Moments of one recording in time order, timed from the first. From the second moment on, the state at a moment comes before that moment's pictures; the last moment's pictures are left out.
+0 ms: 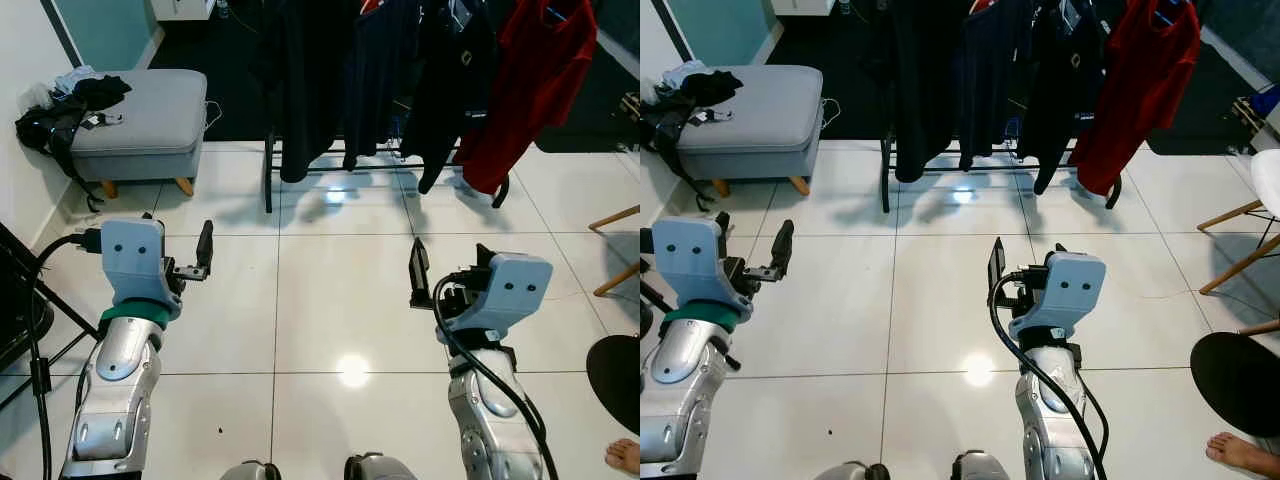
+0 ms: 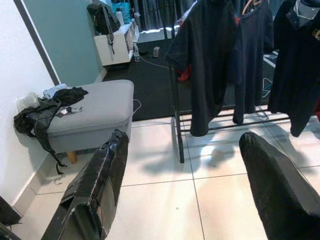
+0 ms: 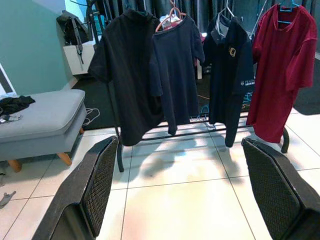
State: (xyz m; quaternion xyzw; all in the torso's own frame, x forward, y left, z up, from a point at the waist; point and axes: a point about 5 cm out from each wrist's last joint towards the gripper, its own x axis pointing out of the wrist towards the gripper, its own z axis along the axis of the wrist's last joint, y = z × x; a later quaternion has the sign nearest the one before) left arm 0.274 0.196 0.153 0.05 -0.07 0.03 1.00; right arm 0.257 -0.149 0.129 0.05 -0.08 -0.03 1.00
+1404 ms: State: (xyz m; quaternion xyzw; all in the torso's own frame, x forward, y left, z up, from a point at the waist) left arm 0.306 0.158 0.140 0.04 -0.03 -0.01 1.00; right arm 0.315 -0.137 0.137 -0.01 -0.05 0.00 1.00
